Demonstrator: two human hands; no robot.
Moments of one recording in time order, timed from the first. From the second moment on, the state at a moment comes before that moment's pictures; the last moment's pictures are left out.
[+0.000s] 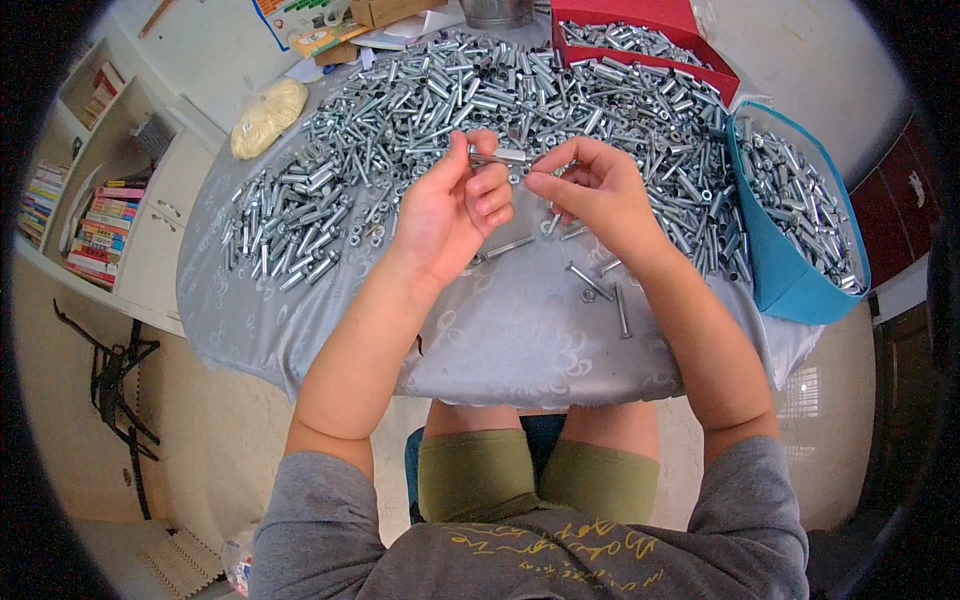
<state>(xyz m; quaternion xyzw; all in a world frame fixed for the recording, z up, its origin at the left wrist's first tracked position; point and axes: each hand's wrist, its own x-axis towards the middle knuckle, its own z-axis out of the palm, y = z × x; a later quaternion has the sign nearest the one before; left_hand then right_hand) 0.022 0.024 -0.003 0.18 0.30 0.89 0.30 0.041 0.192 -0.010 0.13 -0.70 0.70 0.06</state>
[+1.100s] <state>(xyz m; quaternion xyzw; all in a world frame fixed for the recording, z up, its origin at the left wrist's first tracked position) 0.023 0.025 -0.001 0.15 0.30 0.89 0.30 0.039 0.196 -0.006 0.18 -0.65 0.74 -0.03</state>
